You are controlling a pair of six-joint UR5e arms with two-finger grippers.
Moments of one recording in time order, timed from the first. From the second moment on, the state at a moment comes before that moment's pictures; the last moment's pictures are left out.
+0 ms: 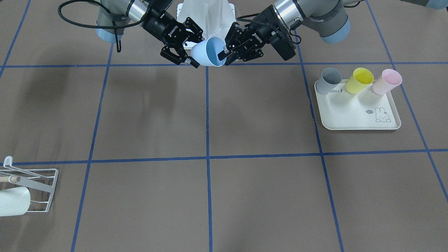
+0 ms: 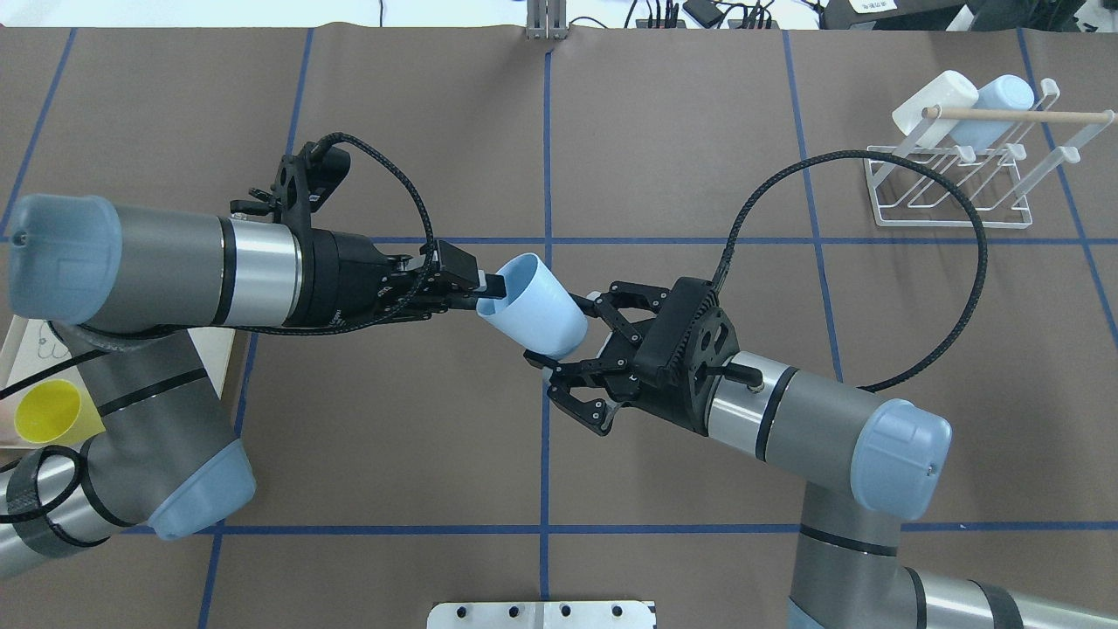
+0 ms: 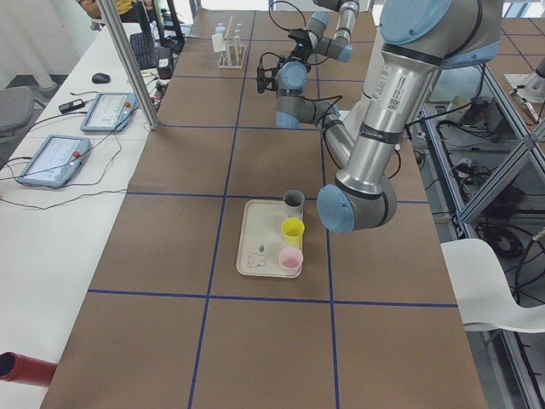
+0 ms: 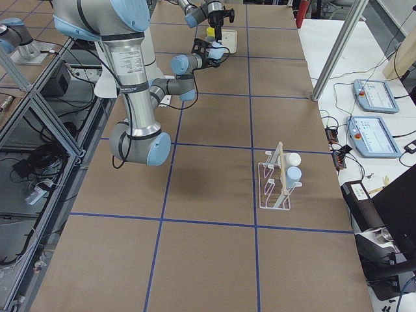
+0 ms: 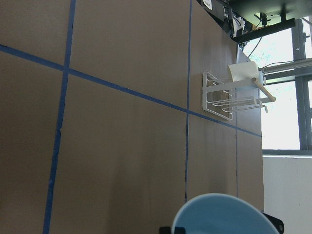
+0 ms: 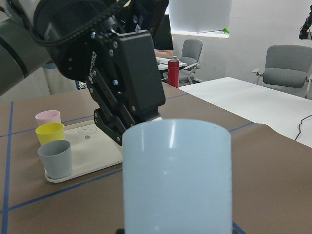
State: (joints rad) left arm -0.60 -1.99 -1.90 -2.52 -1.95 -1.65; right arm 0.31 -1.23 1.86 -0.37 1.38 0.34
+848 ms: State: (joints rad) left arm -0.78 -1.81 -1.91 -2.45 -2.01 -1.23; right arm 0.52 -1.26 2.02 -0.89 1.53 0.34
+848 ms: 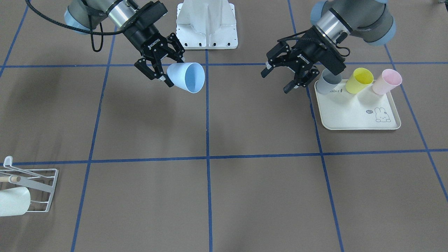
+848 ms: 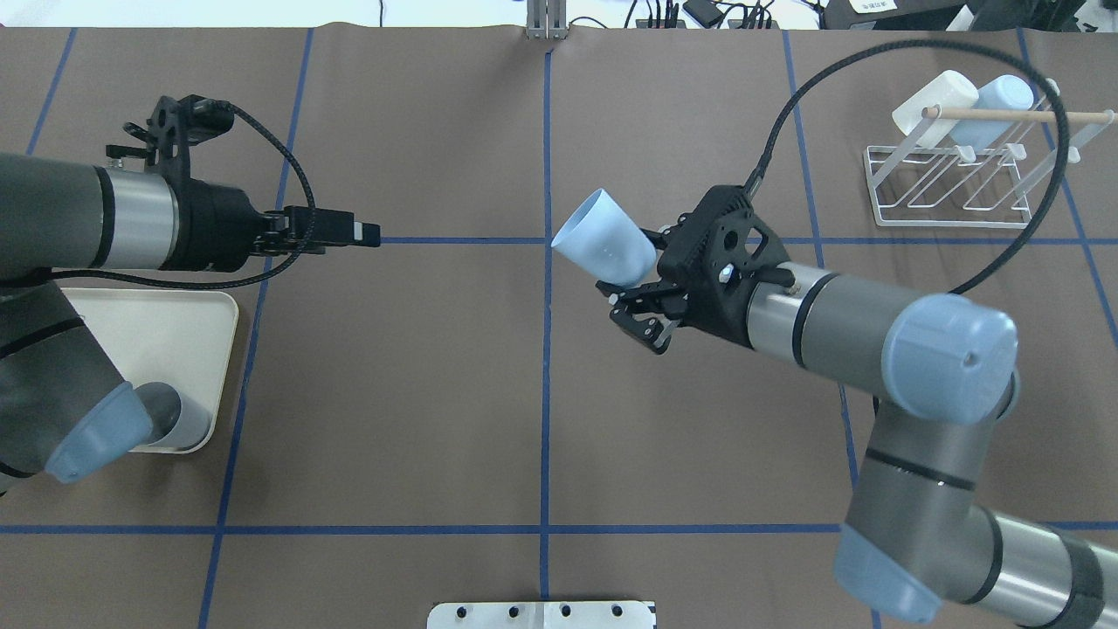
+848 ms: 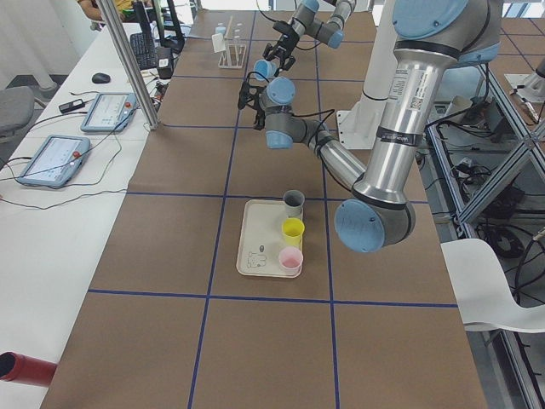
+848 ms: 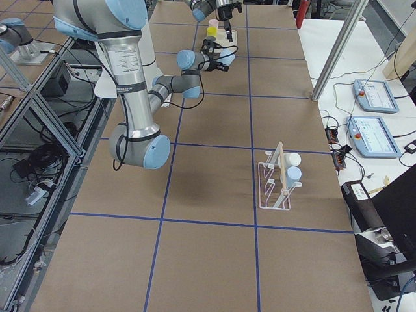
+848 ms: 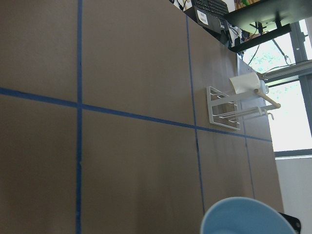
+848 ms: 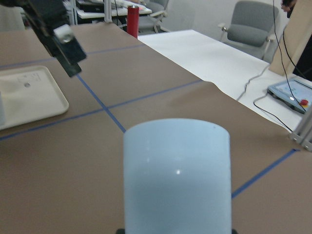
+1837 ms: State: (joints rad) left arm -0.80 -1.72 -1.95 -2.44 -2.00 -1.11; right arm 1.01 -1.34 2.06 -1.60 1.75 -0.46
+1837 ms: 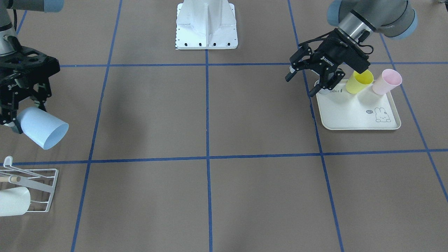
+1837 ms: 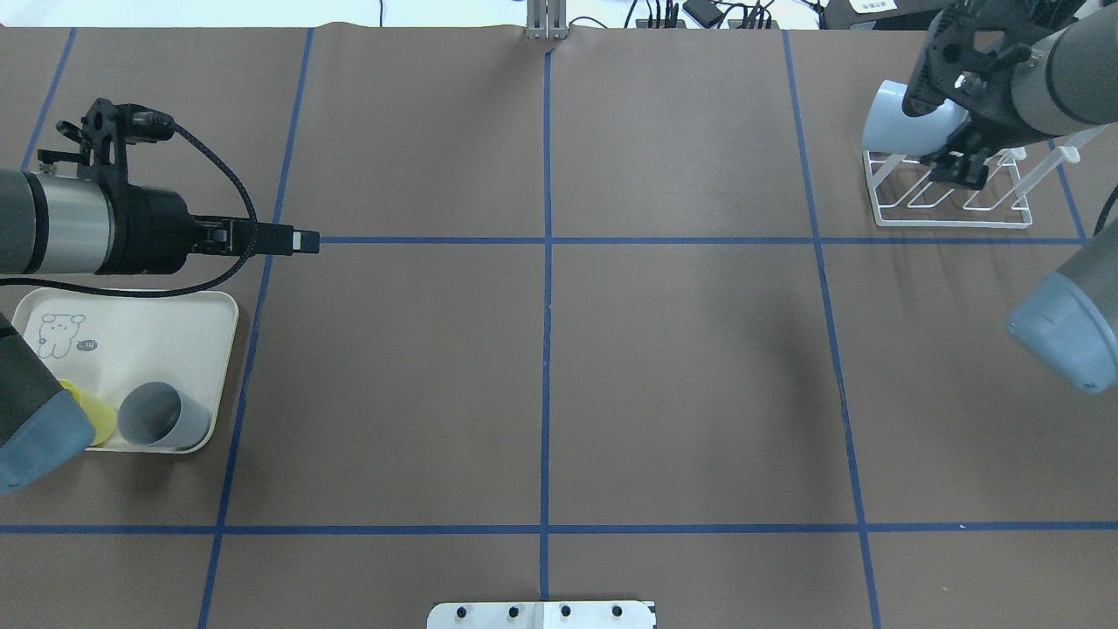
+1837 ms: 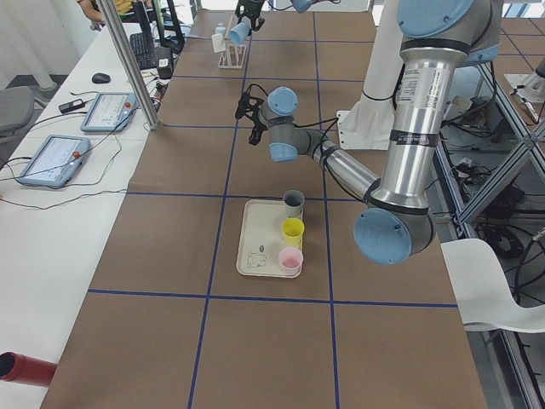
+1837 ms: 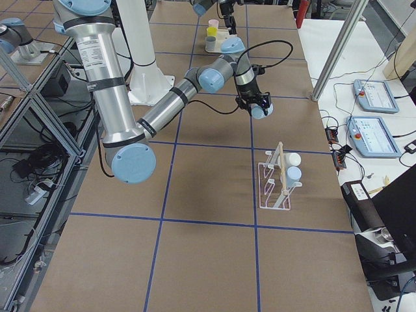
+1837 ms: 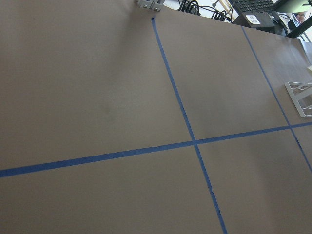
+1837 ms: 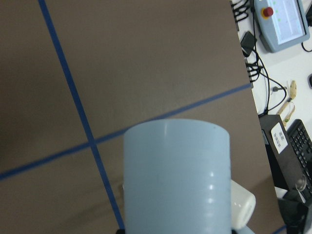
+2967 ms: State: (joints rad) left arm -0.80 -1.72 -1.95 -2.44 -2.00 -1.12; right arm 0.97 -1.40 1.94 -1.63 1.43 -0.96
